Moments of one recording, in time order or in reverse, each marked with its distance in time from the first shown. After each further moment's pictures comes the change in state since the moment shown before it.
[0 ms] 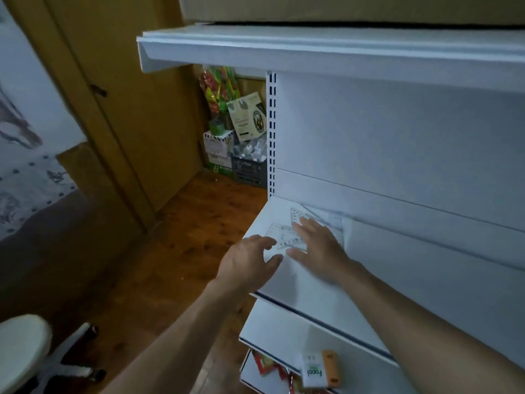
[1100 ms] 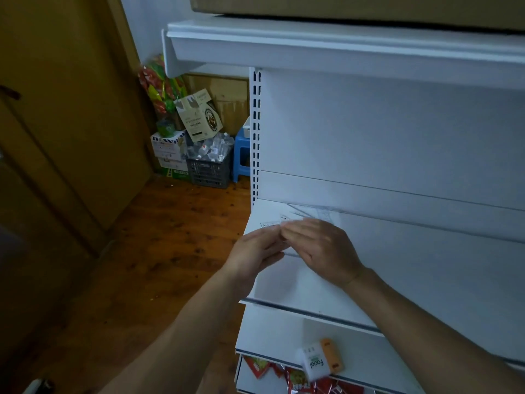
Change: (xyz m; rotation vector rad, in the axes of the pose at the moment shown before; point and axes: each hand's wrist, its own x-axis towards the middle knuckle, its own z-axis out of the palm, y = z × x) left_hand 0.030 -0.021 -0.026 -1.266 -0.470 -0.218; right_hand -0.022 -0.054 -0.030 -0.296 0.601 -0.426
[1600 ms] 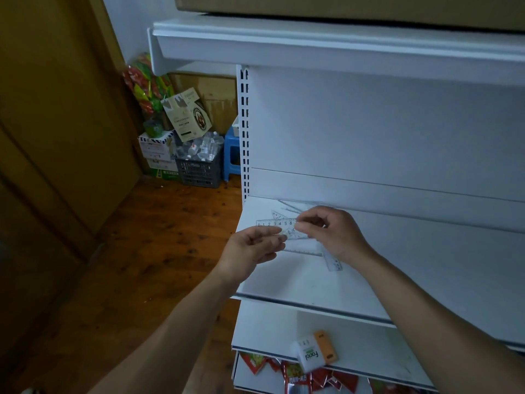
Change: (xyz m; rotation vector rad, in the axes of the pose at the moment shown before) left_hand -0.005 -0.004 -0.004 0.091 -0.008 0.148; right_hand 0.001 0.009 -0.034 0.747 -0.103 0.936
